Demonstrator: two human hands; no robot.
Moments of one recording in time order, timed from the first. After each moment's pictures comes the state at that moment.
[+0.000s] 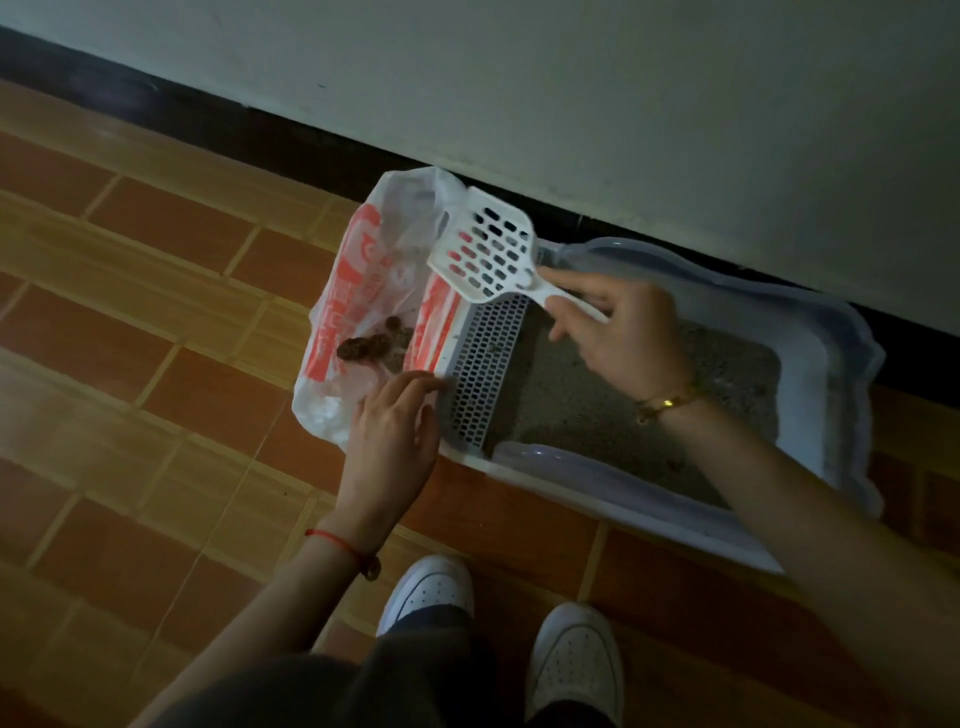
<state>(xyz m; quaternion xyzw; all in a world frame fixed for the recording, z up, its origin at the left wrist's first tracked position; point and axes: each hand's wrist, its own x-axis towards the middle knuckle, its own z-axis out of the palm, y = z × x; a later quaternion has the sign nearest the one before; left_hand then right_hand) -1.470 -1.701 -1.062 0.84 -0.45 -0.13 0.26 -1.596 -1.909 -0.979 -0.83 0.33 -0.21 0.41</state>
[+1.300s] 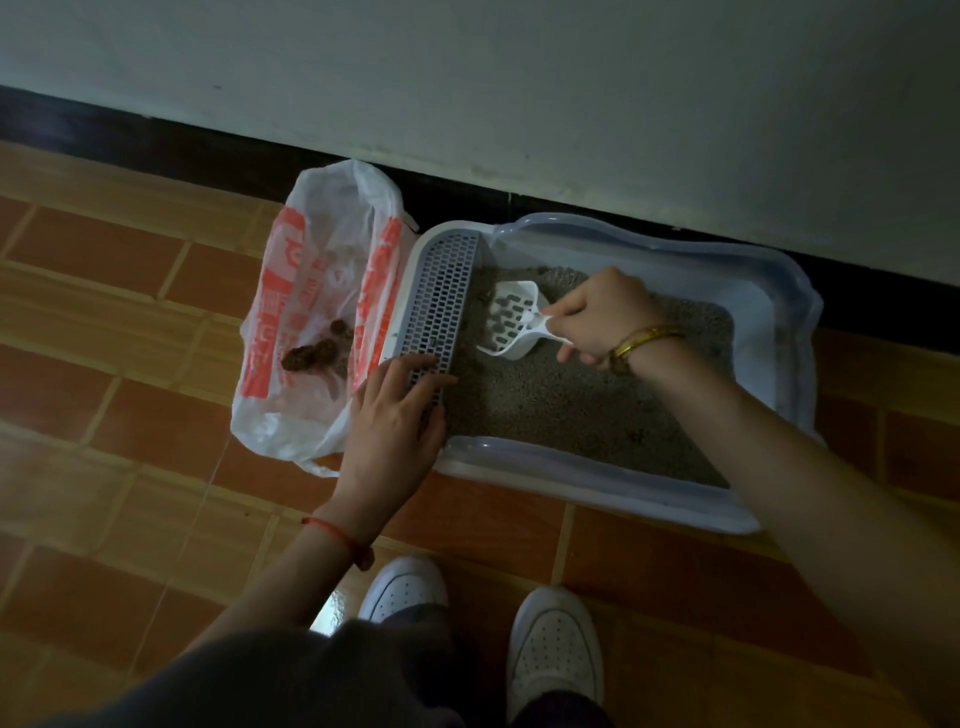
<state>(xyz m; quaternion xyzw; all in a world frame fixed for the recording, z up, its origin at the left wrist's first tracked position) -1.493 -1.740 -1.070 0.81 -0.55 -0.09 0.19 -1.625 -1.954 -1.003 -0.76 0.50 0.04 0.41</state>
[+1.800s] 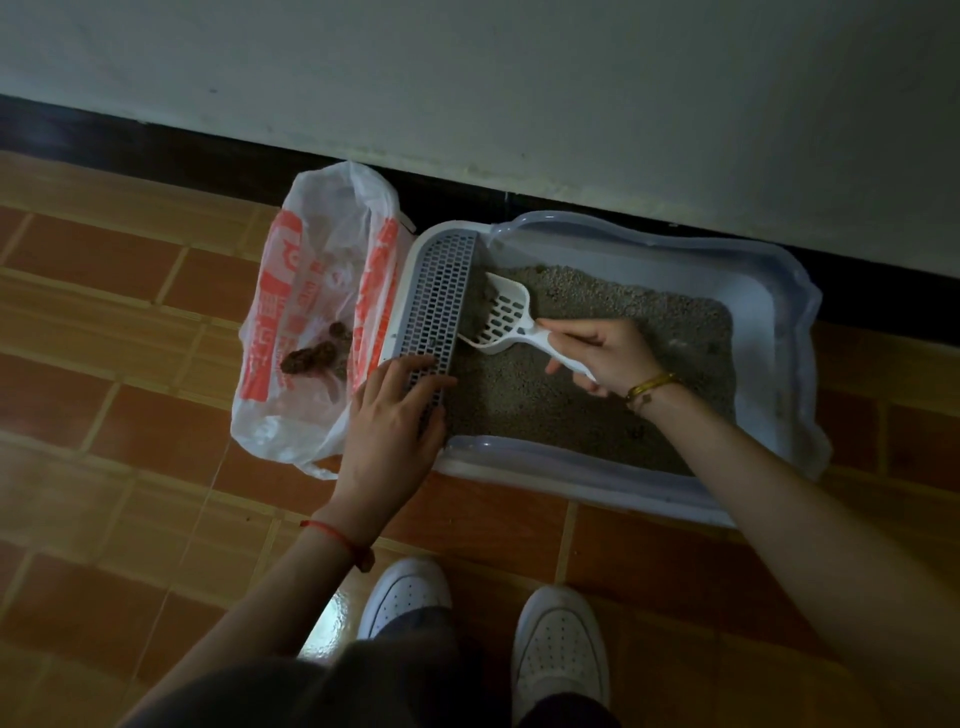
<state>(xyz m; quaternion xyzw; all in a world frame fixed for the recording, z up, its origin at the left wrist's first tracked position) -1.491 -1.739 -1.071 0.81 -0.55 -0.10 0.18 -1.660 -1.941 -1.055 -0.63 0.45 -0.07 0.63</state>
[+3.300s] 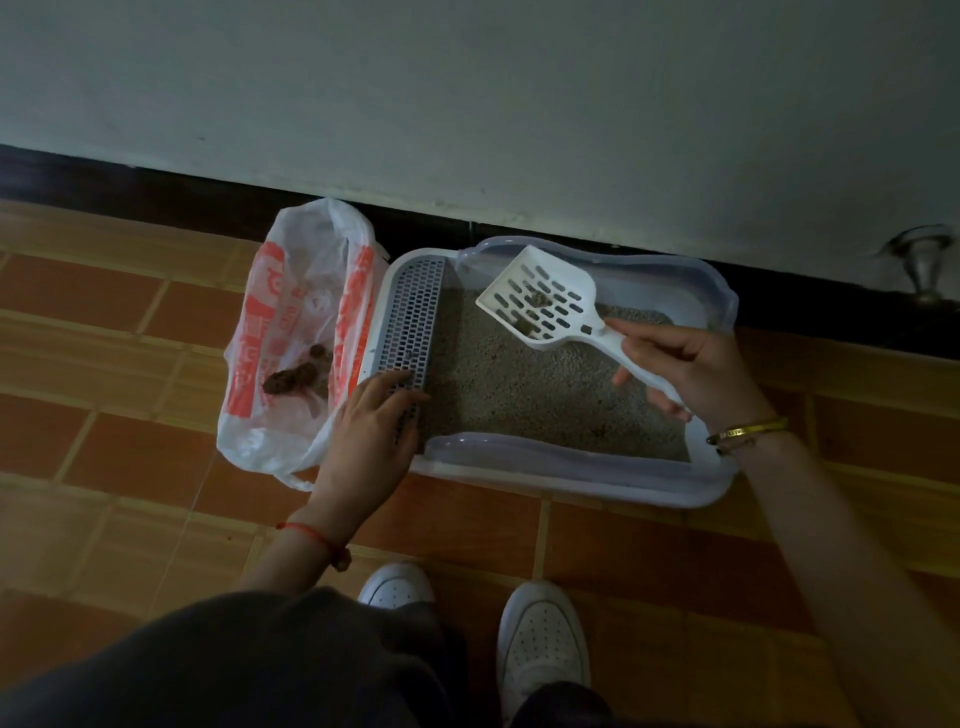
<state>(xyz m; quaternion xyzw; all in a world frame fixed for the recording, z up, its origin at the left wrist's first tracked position) -1.486 -1.733 -1.063 0.78 -0.58 -0.13 0.21 -1.749 -1.928 -0.978 -0.64 0.45 -0.20 0.59</state>
